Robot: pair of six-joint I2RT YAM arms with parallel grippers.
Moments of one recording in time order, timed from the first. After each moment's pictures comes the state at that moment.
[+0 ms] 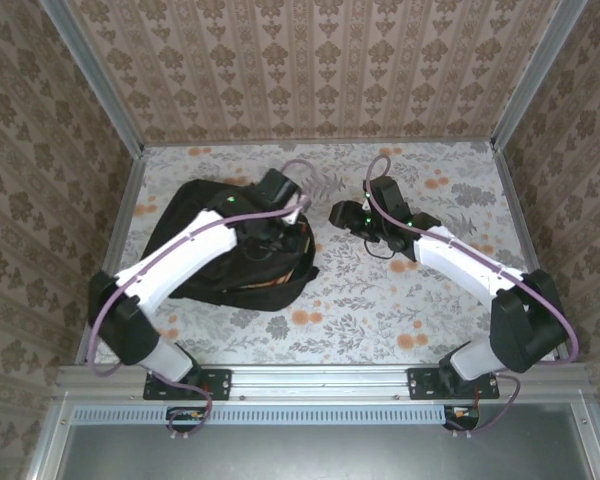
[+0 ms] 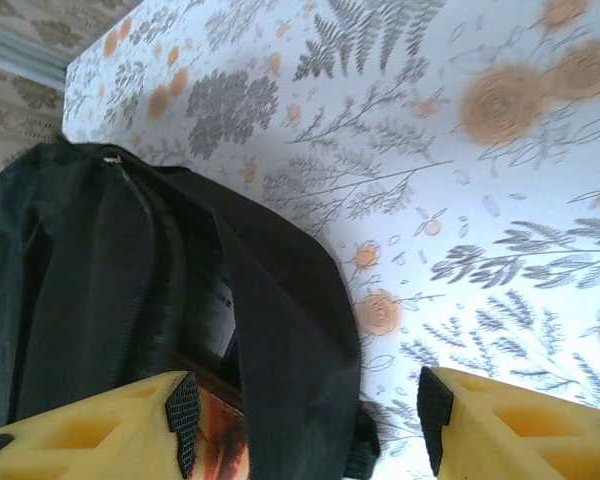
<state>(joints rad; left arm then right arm) -0.81 1.56 1.46 -0.97 0.23 -0.43 0.47 1.45 1.04 -0.29 -0.11 0.80</state>
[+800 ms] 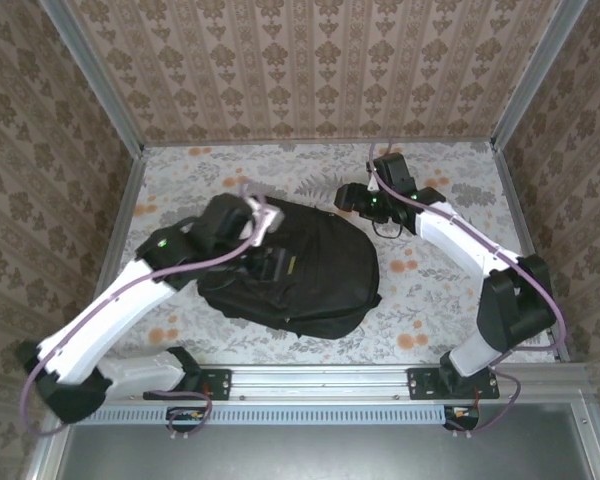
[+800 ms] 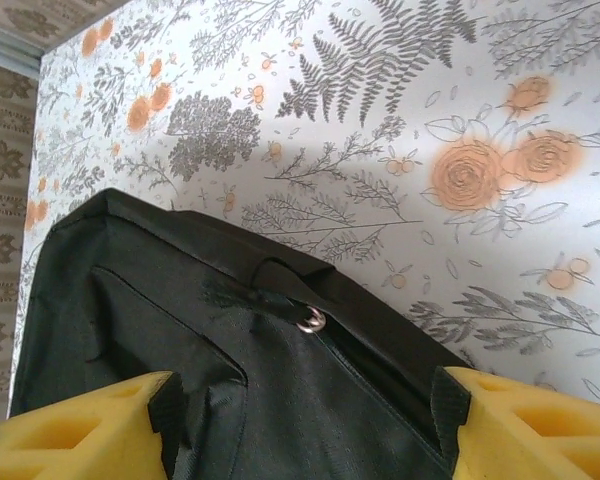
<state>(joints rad) -0.83 1.06 1.25 -1.03 0.17 -0.38 0.38 1.60 1.27 -0.45 -0.21 0.64</state>
